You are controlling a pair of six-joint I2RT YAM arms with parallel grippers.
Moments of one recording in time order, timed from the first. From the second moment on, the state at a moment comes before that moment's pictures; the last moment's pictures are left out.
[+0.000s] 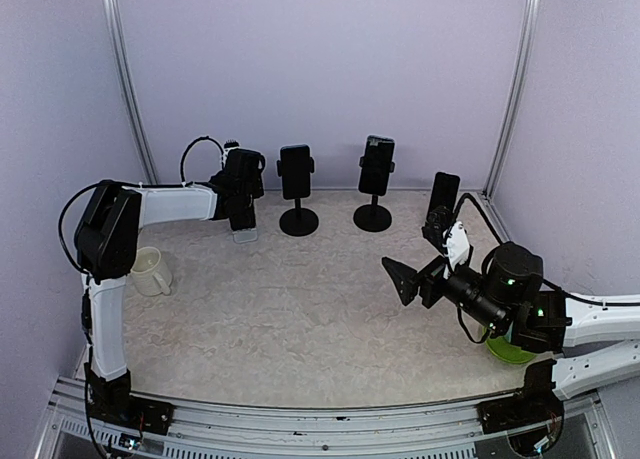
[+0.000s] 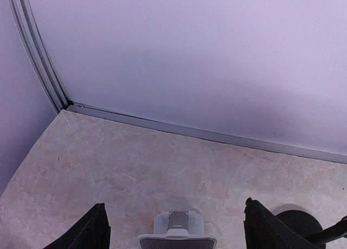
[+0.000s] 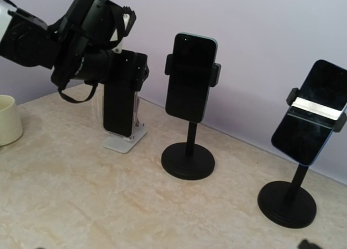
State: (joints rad) left arm -0.49 2.10 1.58 0.08 -0.74 -0.29; right arm 1.12 0.92 0.51 0.38 0.47 -0.08
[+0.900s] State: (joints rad) left arm -0.48 2.10 1.57 0.09 -0.73 -0.34; right arm 1.12 0.91 0.51 0.38 0.48 -0.09
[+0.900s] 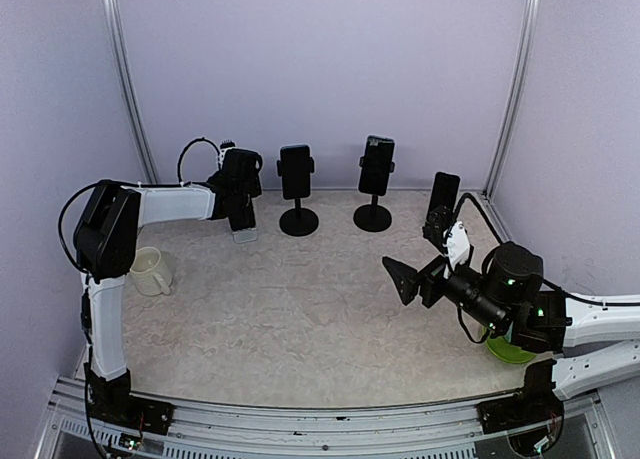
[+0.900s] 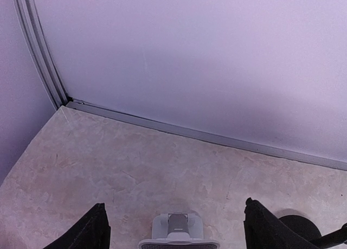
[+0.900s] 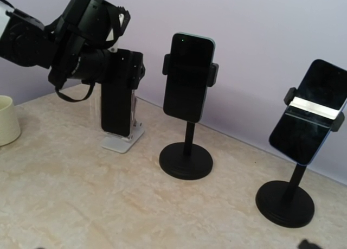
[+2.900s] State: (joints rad) left arm -0.53 1.44 1.24 0.01 -0.56 -0.41; right arm 1.10 0.77 0.76 -0.04 0.59 -0.01
